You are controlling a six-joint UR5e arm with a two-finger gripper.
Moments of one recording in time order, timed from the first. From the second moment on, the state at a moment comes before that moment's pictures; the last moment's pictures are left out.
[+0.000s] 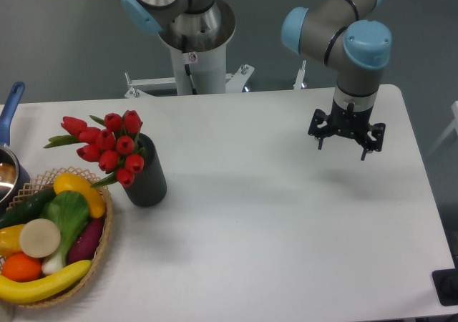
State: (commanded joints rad) arm 2.84 -1.85 -1.82 -0.87 1.49 1.20
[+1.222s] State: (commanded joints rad) arm 2.77 -1.76 -1.91 -0.77 0.88 1.20
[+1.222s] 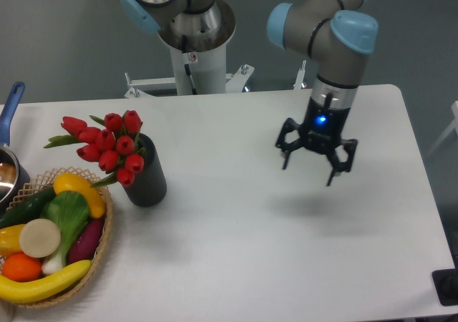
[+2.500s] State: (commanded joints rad) arm 2.60 -1.48 -2.27 -0.78 0.47 1.21
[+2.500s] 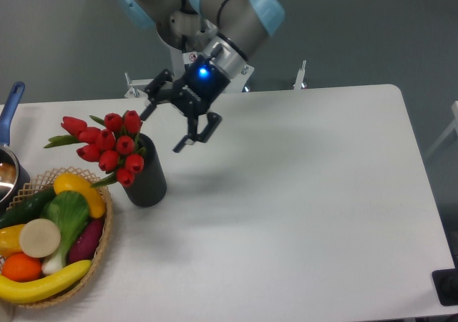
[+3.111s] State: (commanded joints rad) arm 2.51 -1.60 -2.22 -0.77 0.47 1.21
